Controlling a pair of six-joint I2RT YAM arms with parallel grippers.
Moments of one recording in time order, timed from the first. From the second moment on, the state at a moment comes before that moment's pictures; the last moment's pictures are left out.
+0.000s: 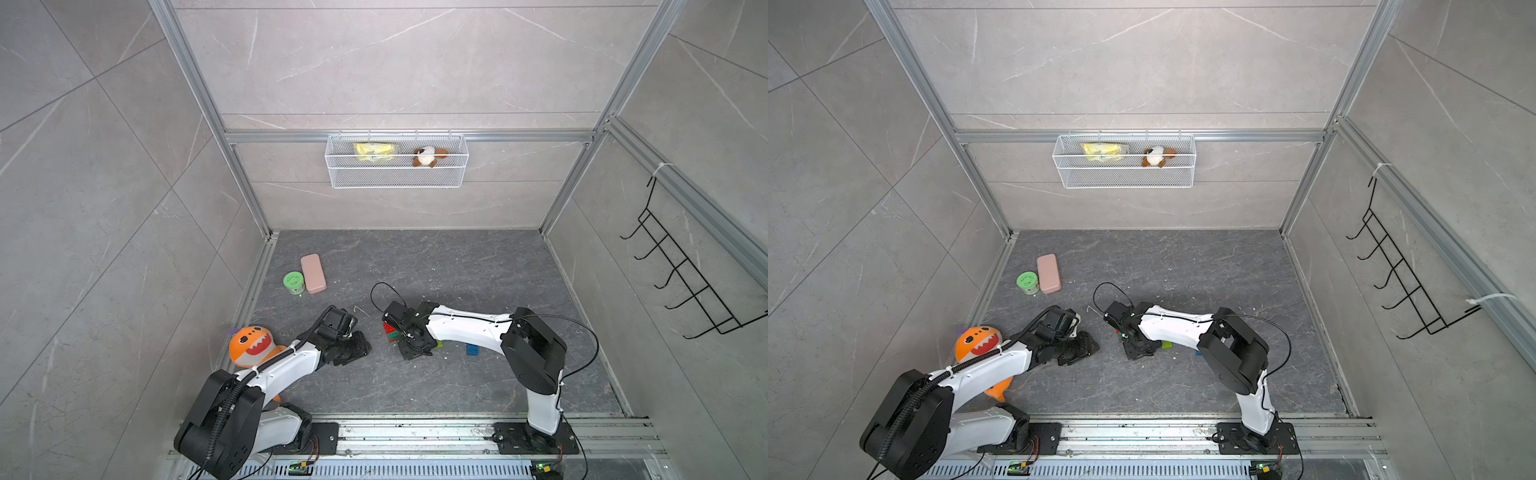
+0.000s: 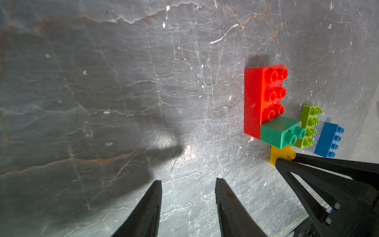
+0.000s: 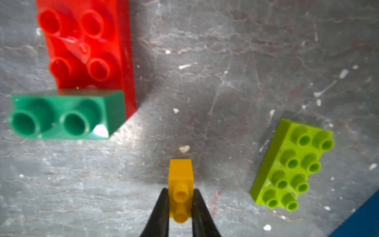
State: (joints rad) left arm -0.48 1.25 0.52 -0.34 0.27 -0.76; right arm 0.96 1.95 1.34 -0.86 0.11 0.57
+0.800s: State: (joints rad) left arm -0.48 1.28 0.57 -0.33 0.28 -0.76; right arm 0.74 1.82 1.16 -0.90 0.20 0.67
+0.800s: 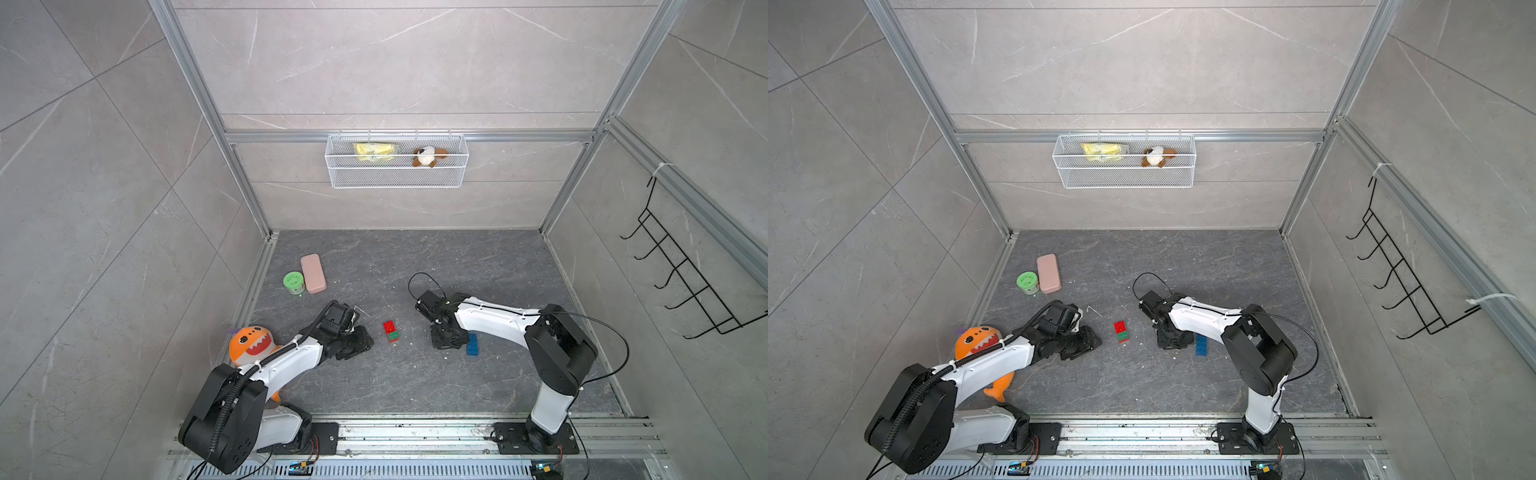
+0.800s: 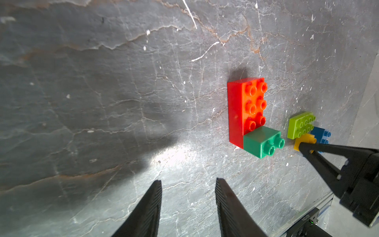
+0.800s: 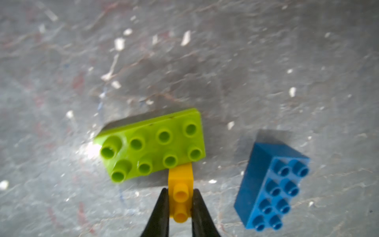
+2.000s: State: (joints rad) left arm -0.48 1.22 0.56 -0.36 0.27 -0.76; right arm 0.58 1.85 1.33 -0.92 0.10 0.30
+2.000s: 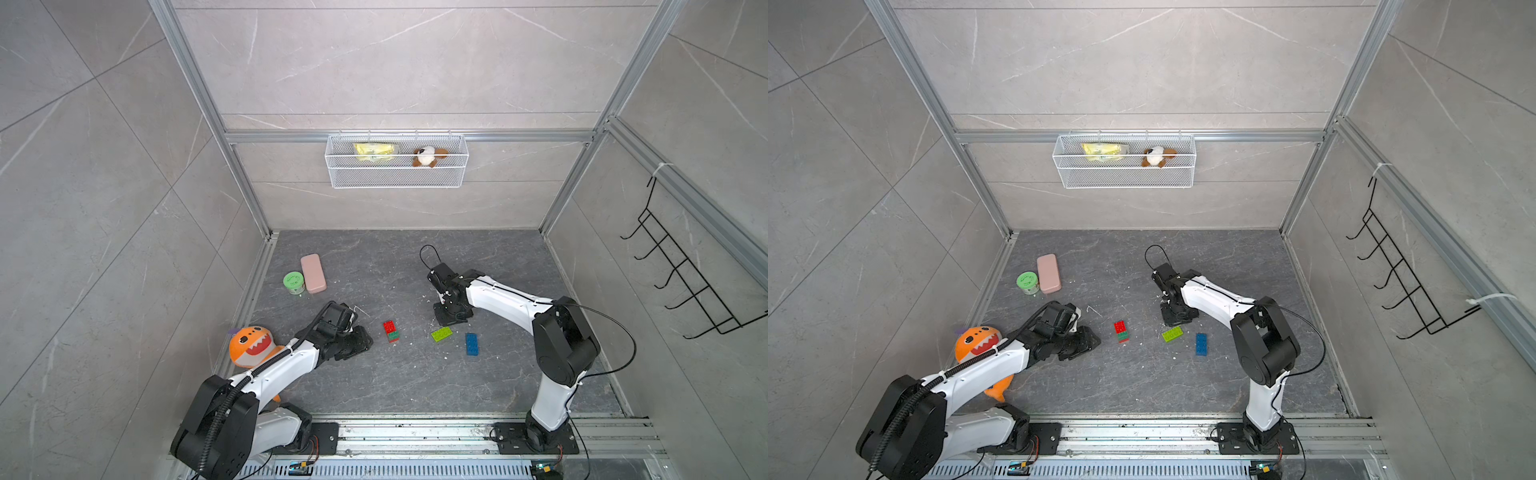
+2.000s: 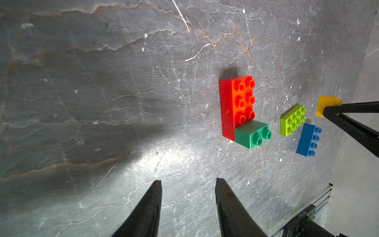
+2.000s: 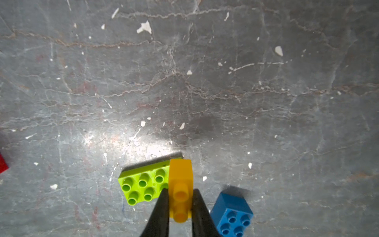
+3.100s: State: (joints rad) left arm -0.48 1.22 0.56 -0.36 0.27 -0.76; right arm 0.55 1.85 1.27 -0.90 0.01 0.19
